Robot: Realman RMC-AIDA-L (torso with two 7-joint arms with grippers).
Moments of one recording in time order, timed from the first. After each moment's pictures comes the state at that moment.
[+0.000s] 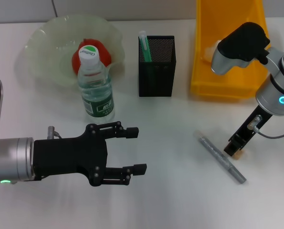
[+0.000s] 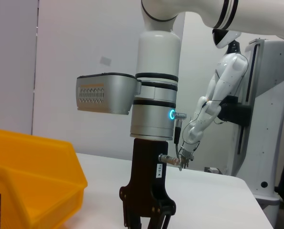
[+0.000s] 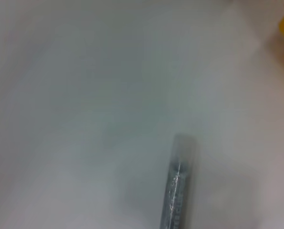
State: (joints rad) left arm -0.40 -2.07 1.05 0.56 1.72 1.68 -1.04; right arm 0.78 2.09 -1.40 -0.99 -2.69 -1.59 2.59
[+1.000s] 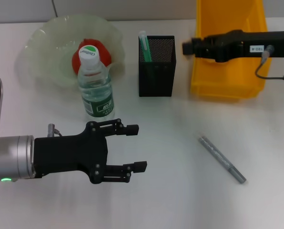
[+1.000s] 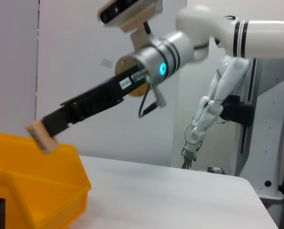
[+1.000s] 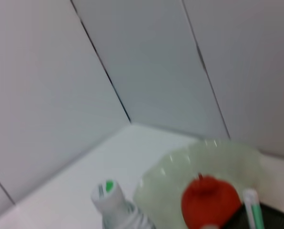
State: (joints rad) left arm -0.40 -2.08 1.05 0.56 1.71 1.67 -1.02; right arm 0.54 2.08 -0.99 -1.04 -1.88 -1.39 2.02
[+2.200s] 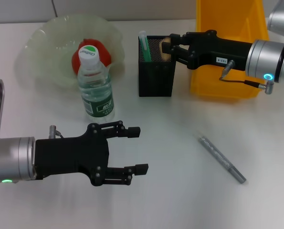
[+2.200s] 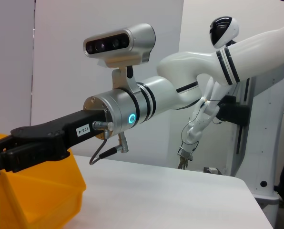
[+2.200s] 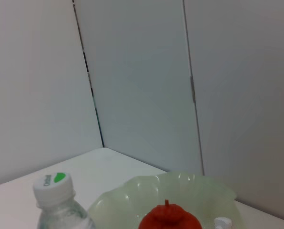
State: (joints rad) left arm -0.40 -2.08 1.05 0.56 1.71 1.68 -1.02; right arm 0.67 2.09 -1.00 -0.52 -1.58 -1.12 1.31
